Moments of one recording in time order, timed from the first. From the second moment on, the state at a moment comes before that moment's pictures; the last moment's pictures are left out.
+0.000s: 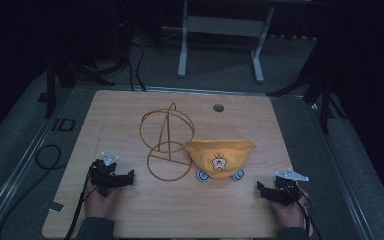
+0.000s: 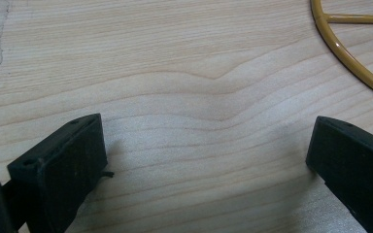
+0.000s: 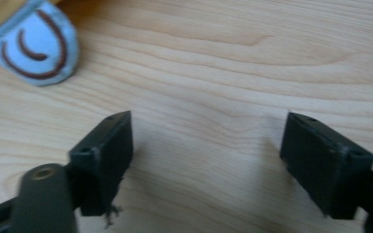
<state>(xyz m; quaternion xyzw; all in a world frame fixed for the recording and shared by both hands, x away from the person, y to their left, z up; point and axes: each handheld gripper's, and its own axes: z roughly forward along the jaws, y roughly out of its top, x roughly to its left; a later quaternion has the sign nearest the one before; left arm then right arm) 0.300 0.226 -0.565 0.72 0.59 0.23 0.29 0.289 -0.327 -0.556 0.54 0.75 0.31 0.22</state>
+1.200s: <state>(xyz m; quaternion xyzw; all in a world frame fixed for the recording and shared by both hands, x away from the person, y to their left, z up) 0.301 0.226 -0.565 0.72 0.59 0.23 0.29 0.304 -0.249 -0.544 0.40 0.84 0.30 0.20</state>
